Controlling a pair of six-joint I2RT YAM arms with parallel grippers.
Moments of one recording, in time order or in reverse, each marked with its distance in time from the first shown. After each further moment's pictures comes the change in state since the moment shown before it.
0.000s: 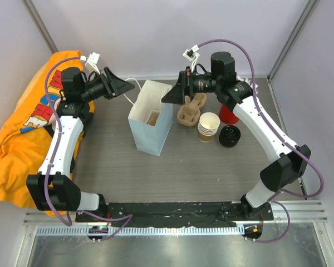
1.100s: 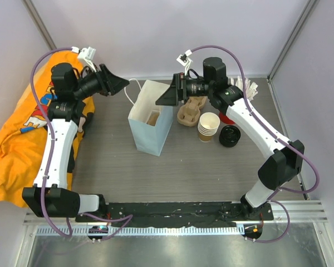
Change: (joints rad) left arm 0.001 -0.058 0.121 -0.127 -0.061 0.256; right arm 0.040 0.031 -0.078 0.140 -0.001 0.153
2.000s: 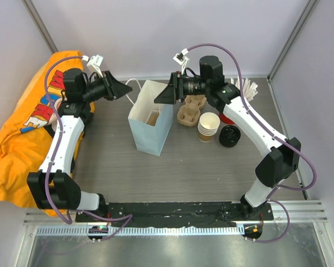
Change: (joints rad) left arm 0.000 0.072 -0.135 0.103 0.033 -0.040; right arm 0.020 0.034 0.049 -0.011 0.019 -0.027
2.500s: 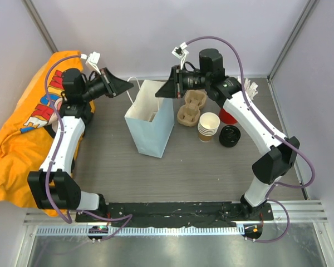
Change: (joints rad) left arm 0.000 0.003 -0.034 0.185 0.066 -0.199; right arm 0.002 0.043 0.133 -0.120 0.018 -0.102
